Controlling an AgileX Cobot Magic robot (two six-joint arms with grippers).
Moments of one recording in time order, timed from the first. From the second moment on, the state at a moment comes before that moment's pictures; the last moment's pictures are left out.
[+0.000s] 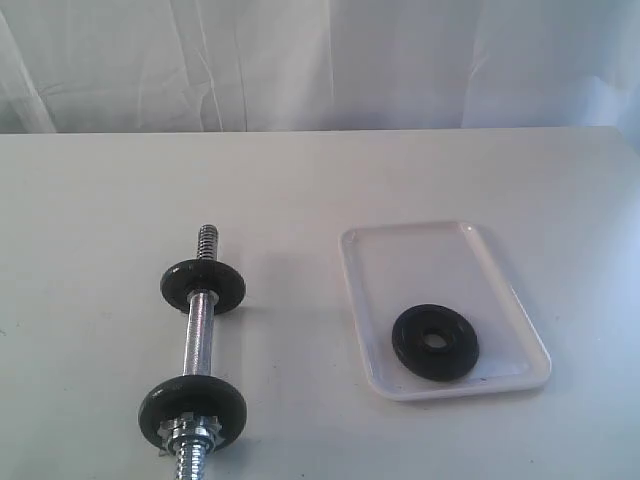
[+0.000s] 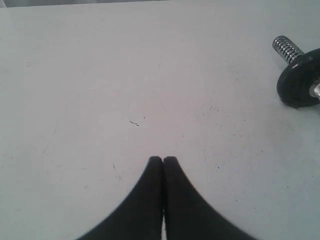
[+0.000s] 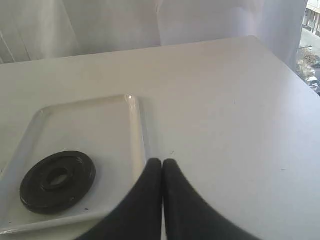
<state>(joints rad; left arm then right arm) -0.02 0.00 0.02 -0.10 0.40 0.10 0.02 0.01 0.00 0.04 0.33 0.07</state>
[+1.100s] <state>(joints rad) -0.02 0.00 -0.49 -0.05 0.60 0.10 0.09 0.01 0.00 0.04 0.33 0.07</state>
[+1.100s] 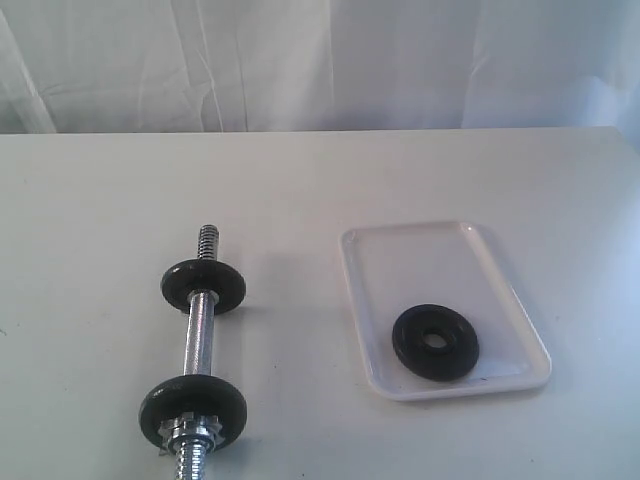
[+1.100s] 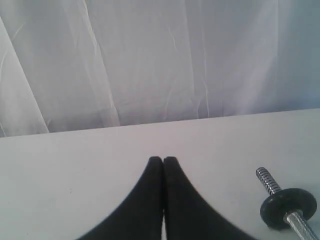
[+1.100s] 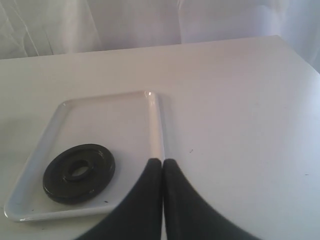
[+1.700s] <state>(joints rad) -0.02 0.00 -0.50 -0.05 0.61 0.10 0.12 0.01 0.00 0.04 0.33 0.07</state>
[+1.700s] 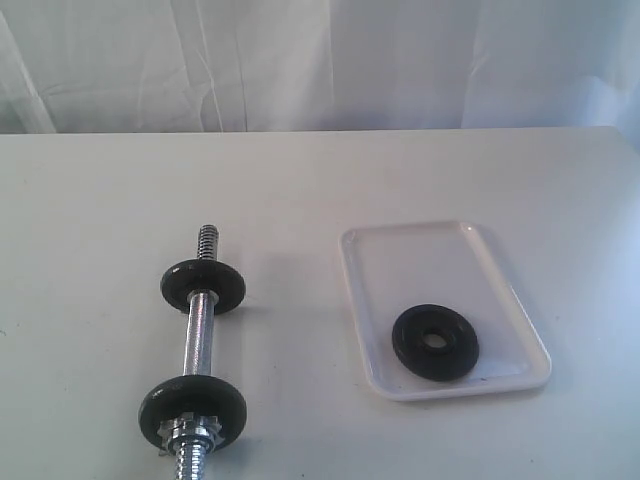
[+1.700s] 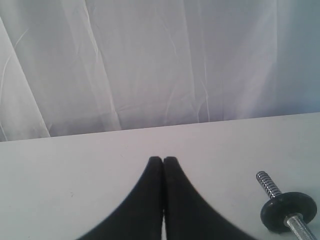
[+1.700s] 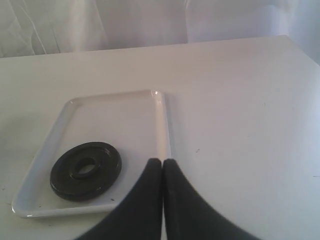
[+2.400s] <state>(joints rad) -0.02 0.00 -0.50 -0.14 0.53 0.10 0.17 0.01 0.00 0.04 0.33 0.07</state>
